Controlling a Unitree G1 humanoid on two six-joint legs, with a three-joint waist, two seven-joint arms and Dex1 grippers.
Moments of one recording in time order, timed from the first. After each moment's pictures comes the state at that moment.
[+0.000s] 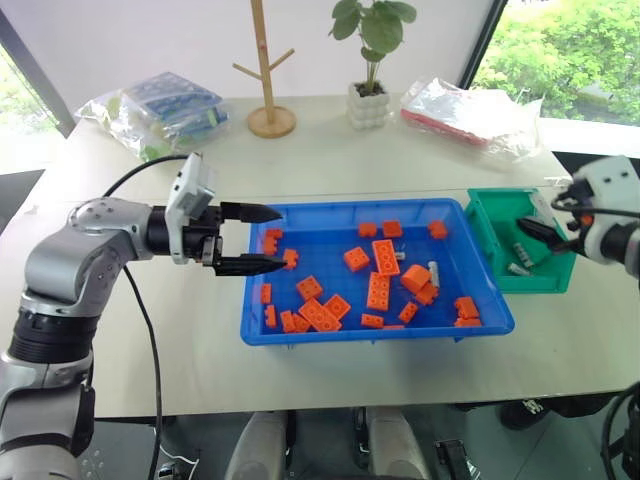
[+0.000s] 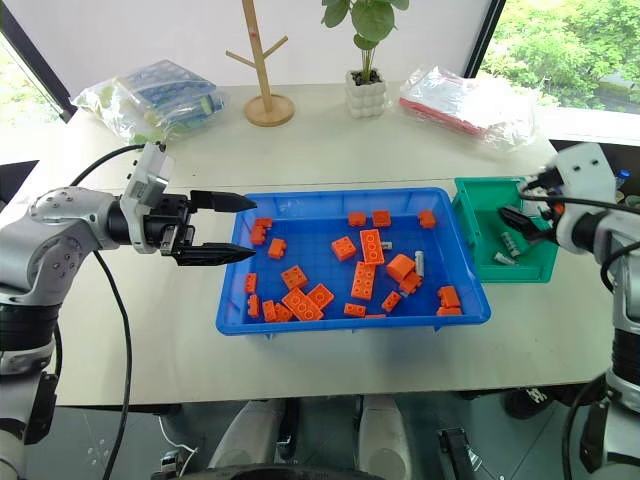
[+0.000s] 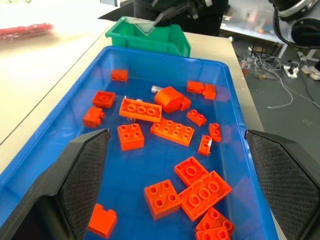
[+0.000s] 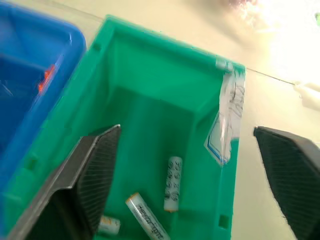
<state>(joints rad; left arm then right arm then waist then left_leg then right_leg) -0.58 0.80 0.02 -0.14 -0.66 0.64 -1.26 -0.51 -0.83 -0.35 -0.26 0.21 1.15 0.65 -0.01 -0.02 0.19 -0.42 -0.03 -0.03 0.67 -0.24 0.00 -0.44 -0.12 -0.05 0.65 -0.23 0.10</state>
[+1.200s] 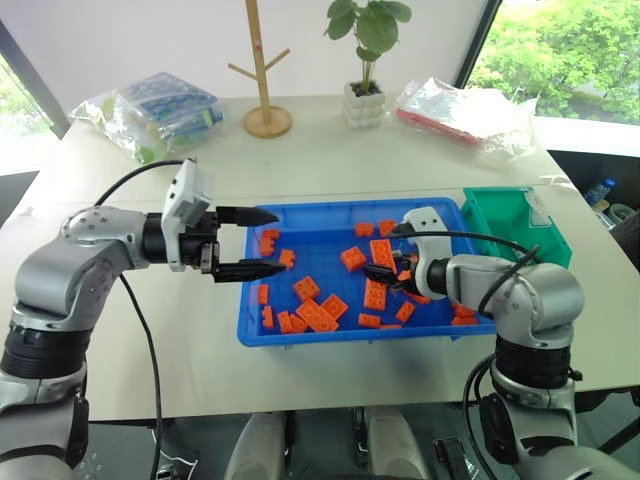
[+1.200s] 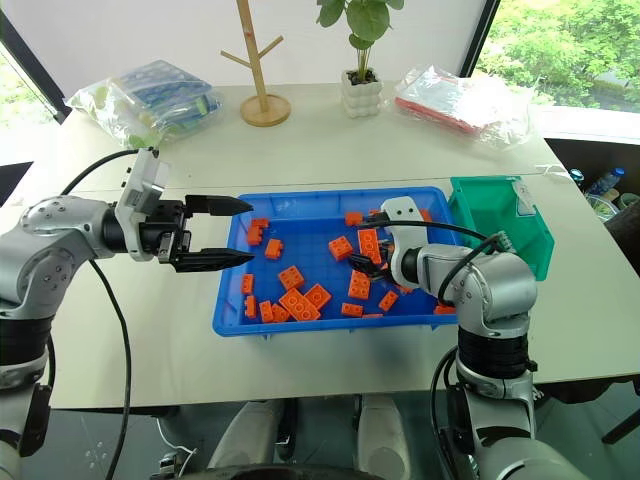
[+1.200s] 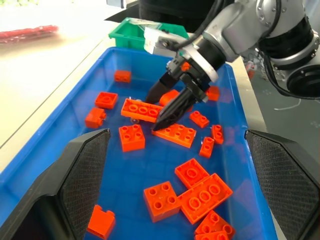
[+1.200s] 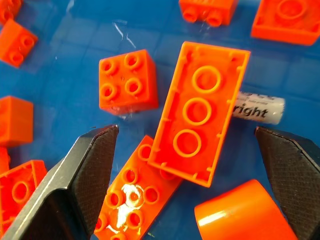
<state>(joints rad) -0.53 0.81 0.05 -0.22 -0.68 0.65 -1.20 -0.56 -0.34 -0.09 -0.40 0.40 1.60 0.27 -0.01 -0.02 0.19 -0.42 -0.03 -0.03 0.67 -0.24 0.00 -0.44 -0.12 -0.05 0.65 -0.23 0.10</state>
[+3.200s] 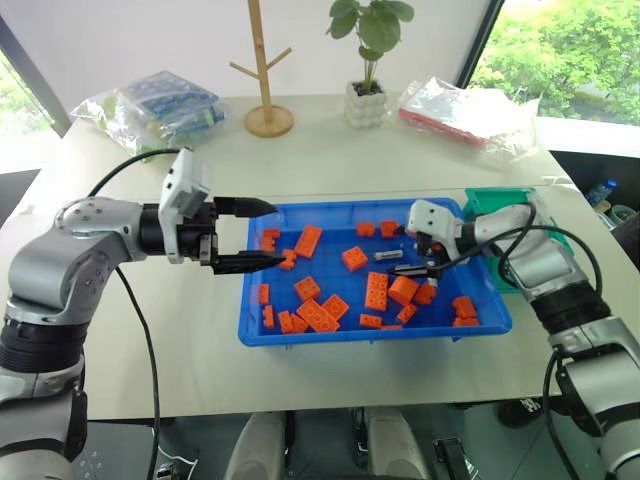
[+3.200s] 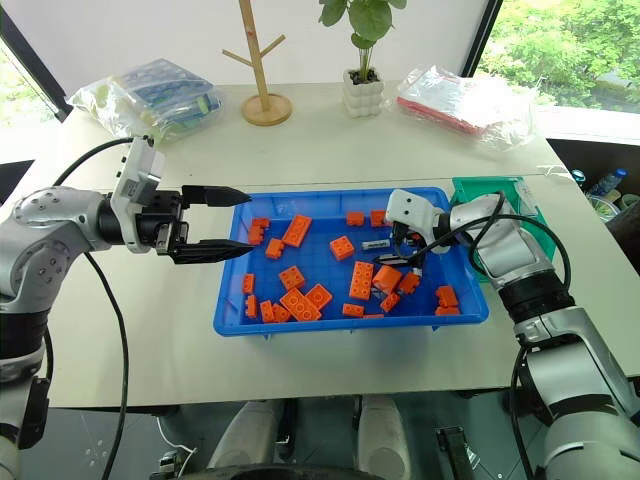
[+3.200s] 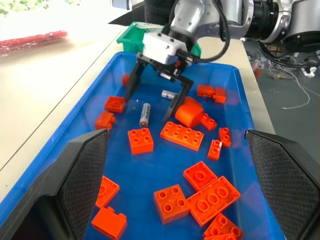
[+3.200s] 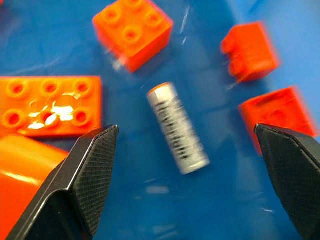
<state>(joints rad) -0.56 0.82 0.05 -0.22 -0.68 0.66 -1.19 -0.71 -0.74 0.32 0.34 0.06 0.25 1.16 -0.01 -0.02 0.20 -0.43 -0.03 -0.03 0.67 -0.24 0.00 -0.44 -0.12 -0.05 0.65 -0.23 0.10</state>
